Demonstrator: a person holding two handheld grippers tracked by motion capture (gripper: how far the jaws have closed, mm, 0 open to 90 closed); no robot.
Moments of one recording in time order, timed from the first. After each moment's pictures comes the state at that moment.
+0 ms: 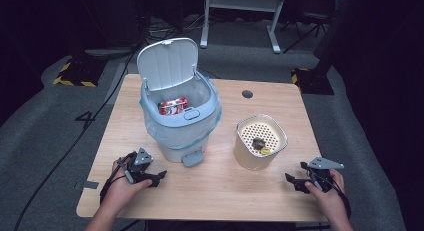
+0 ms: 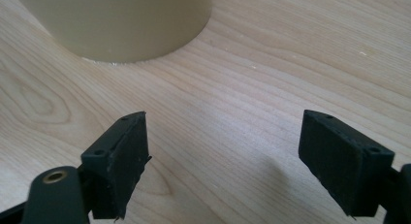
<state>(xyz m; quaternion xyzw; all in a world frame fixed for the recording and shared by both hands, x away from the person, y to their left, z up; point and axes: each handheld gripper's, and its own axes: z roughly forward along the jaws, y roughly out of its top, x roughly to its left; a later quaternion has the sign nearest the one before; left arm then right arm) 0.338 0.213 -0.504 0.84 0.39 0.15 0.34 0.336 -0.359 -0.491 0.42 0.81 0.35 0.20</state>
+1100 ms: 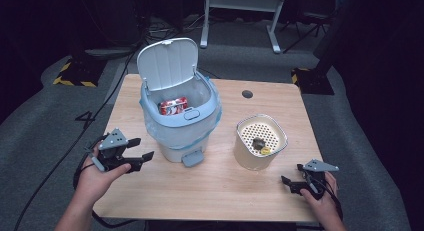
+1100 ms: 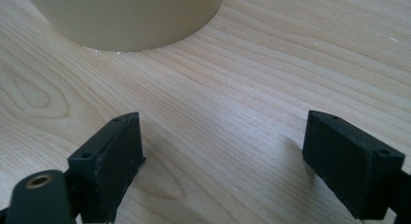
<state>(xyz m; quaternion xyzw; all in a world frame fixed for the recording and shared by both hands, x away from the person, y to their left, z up) 0.325 0.249 -0.389 0.80 0.38 0.15 0.45 0.335 -0.352 -0.505 0.43 0.81 0.35 0.19</state>
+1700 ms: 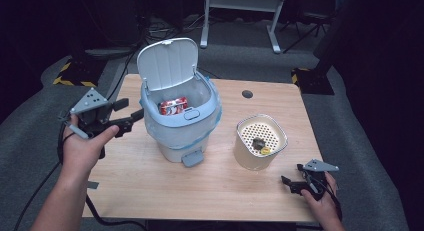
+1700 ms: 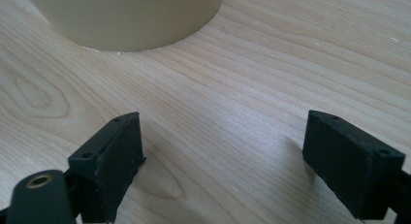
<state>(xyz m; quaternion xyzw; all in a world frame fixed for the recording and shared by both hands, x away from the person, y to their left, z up) 0.350 0.258 -0.290 0.72 0.40 0.24 0.52 0.335 -0.353 -0.505 0.43 0.81 0.35 0.19</state>
